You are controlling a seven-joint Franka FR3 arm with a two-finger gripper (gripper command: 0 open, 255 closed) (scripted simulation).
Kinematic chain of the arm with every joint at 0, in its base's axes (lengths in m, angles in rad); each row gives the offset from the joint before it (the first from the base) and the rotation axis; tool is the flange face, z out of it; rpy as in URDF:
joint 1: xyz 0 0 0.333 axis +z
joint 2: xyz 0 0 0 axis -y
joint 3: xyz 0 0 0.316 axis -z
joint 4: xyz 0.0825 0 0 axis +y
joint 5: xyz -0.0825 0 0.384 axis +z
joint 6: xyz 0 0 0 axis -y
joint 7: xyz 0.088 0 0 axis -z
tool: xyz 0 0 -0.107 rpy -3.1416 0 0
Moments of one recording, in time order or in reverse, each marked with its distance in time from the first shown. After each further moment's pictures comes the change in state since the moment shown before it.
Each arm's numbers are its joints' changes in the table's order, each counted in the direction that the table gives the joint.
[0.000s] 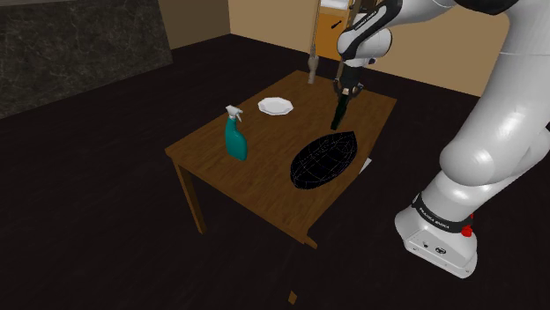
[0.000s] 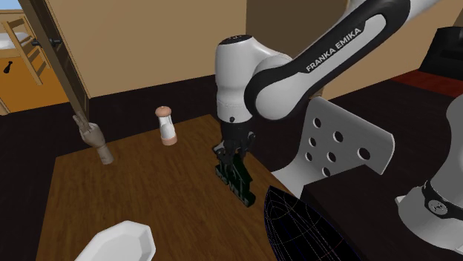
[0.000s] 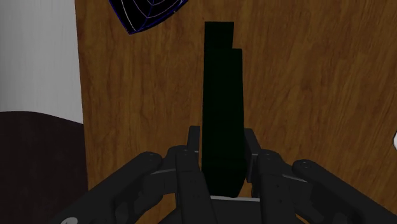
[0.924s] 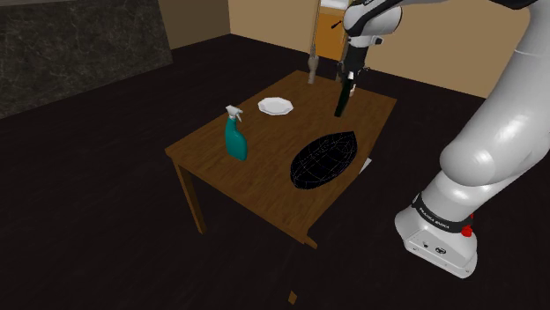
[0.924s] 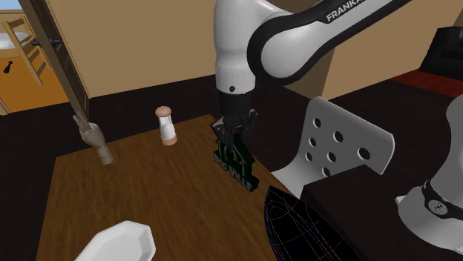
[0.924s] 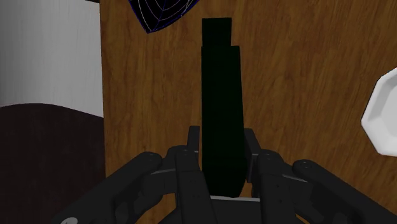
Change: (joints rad) arm 0.007 0.105 0.006 -0.065 -0.026 -0.168 0.018
